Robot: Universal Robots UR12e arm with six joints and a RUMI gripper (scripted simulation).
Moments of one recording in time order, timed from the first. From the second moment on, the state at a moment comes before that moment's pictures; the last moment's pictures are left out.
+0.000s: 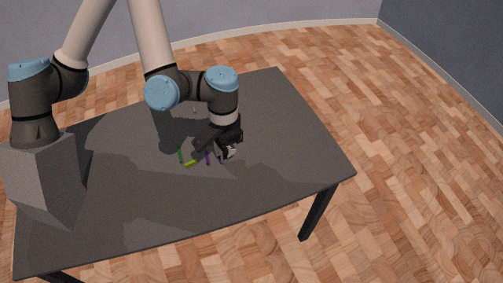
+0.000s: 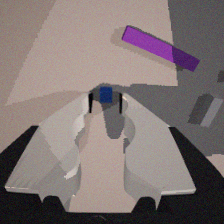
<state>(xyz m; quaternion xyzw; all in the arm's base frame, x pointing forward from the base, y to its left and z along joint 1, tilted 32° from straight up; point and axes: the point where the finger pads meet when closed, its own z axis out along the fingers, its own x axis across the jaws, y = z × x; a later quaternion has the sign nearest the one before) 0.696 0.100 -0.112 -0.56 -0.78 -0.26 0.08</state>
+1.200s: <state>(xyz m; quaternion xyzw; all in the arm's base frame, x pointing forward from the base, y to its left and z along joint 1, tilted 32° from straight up) 0.696 0.100 -0.112 -0.56 -0.78 -0.26 0.08</state>
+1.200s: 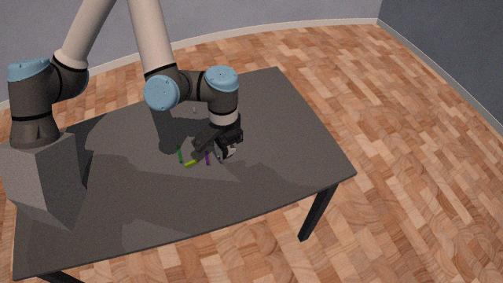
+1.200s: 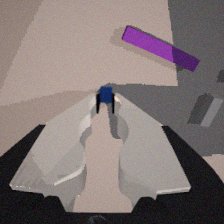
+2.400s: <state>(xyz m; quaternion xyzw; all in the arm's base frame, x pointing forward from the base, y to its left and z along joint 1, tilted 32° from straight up) 0.679 0.051 -0.029 -0.56 -0.78 -0.26 0.08</state>
